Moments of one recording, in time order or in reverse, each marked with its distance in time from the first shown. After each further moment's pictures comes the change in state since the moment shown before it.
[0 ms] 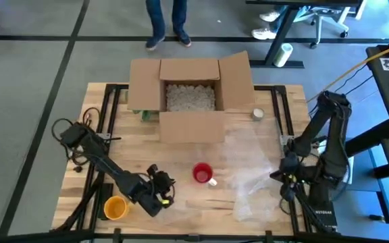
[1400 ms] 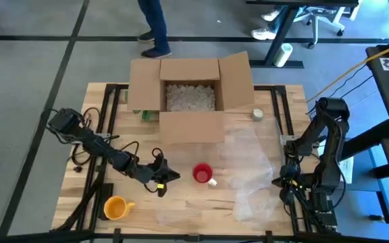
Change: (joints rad) left arm 0.175 -0.193 -0.341 0.687 0.316 0.331; right arm 0.141 0.115 -0.363 0.371 -0.032 0.263
